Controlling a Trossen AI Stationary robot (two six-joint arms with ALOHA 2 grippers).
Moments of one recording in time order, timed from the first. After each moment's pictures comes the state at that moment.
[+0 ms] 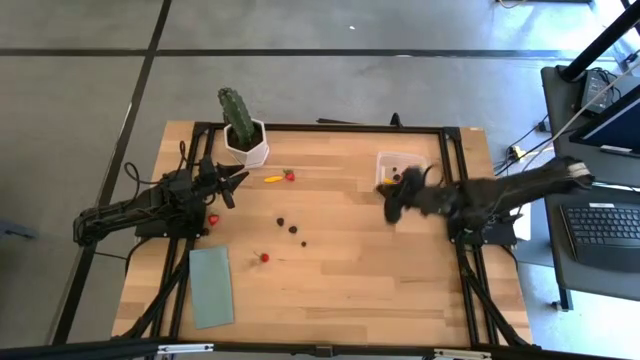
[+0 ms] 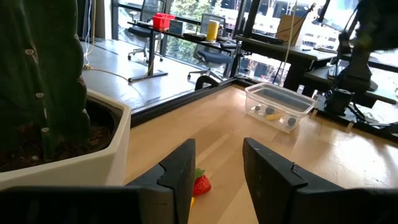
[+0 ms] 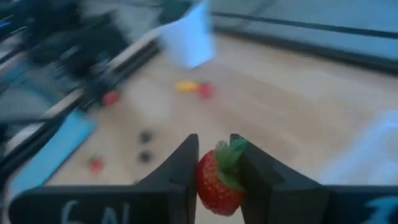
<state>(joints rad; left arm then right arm) 0.31 0.01 0.07 -0.17 -0.27 -0.23 0.21 0.96 0.75 -0.34 0.63 0.81</state>
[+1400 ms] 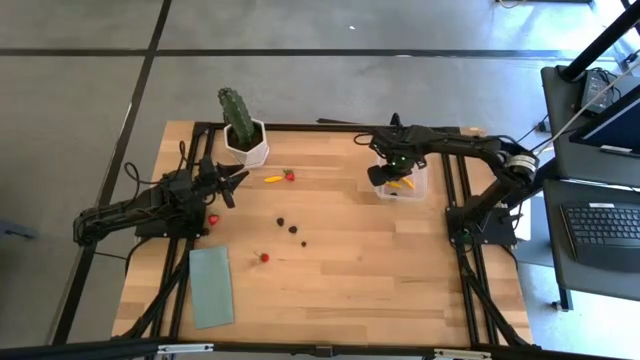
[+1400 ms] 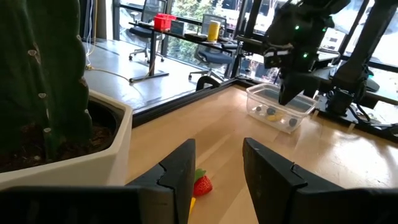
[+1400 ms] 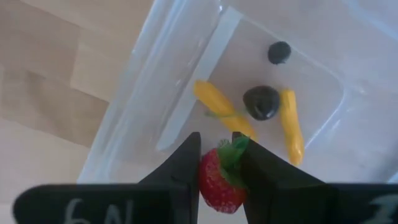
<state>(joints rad) 0.31 0.01 0.07 -0.16 -0.27 -0.23 -0.53 1.62 1.06 -0.95 0.00 0.65</state>
